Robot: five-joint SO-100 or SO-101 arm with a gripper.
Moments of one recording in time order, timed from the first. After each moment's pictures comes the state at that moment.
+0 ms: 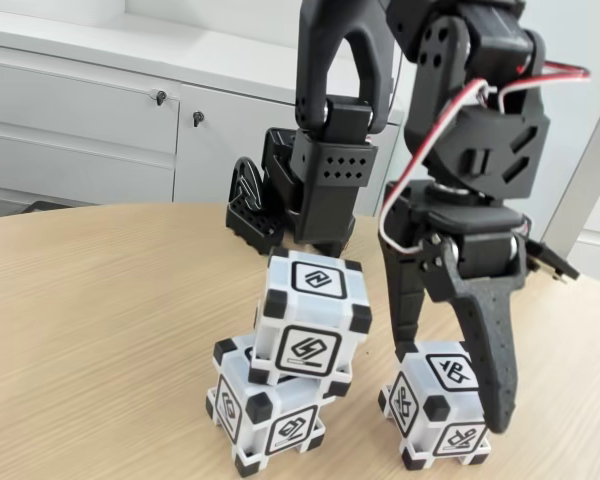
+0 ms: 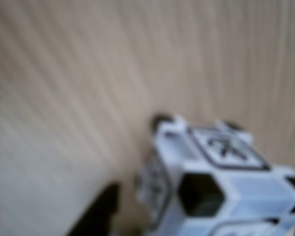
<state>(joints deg) 4.7 100.7 123.0 54.8 -1.2</state>
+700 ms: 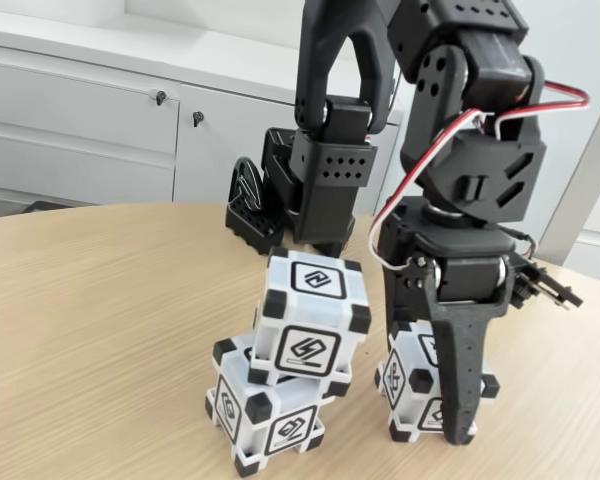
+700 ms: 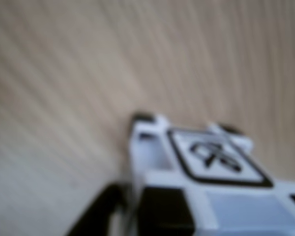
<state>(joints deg) 4.8 96.0 123.0 53.3 5.5</state>
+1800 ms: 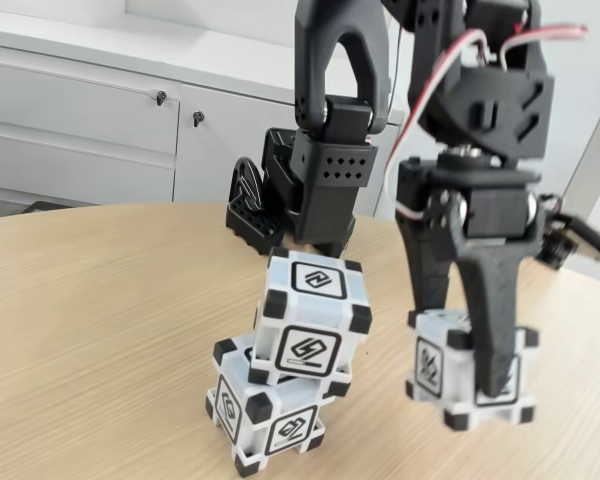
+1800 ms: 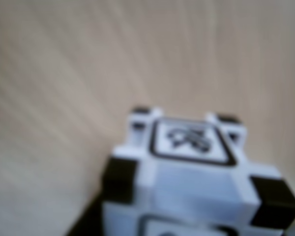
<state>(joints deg) 4.8 112.0 123.0 54.0 7.1</state>
